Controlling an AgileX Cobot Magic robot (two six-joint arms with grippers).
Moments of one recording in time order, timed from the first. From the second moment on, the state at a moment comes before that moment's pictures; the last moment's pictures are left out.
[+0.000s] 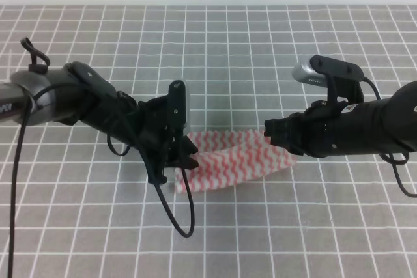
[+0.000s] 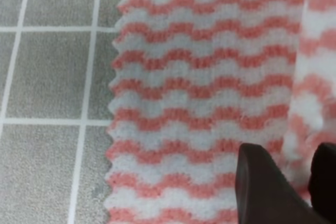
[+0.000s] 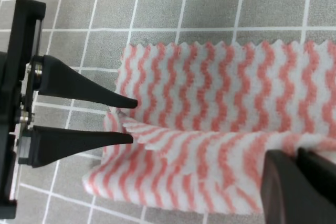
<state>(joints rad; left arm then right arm) -0.32 2.02 -1.28 -0.93 0.79 1.97 0.47 1.60 -0.96 0.77 0.33 -0.27</state>
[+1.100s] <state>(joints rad) -0.34 1.98 -1.35 -0.85 0.75 1.60 0.46 1.62 -0.96 0.80 0.29 -0.26</state>
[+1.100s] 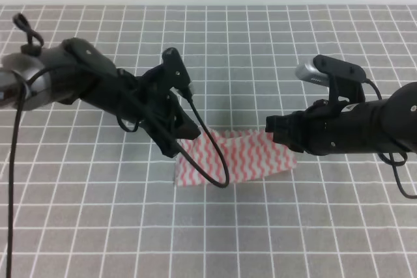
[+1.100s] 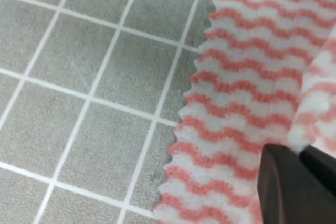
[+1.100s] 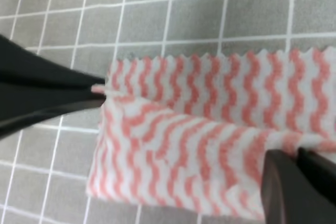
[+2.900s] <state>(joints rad) -0.37 2.01 -1.37 -0.67 0.58 1.46 0.45 1.78 -1.04 0.83 0.21 -0.27</state>
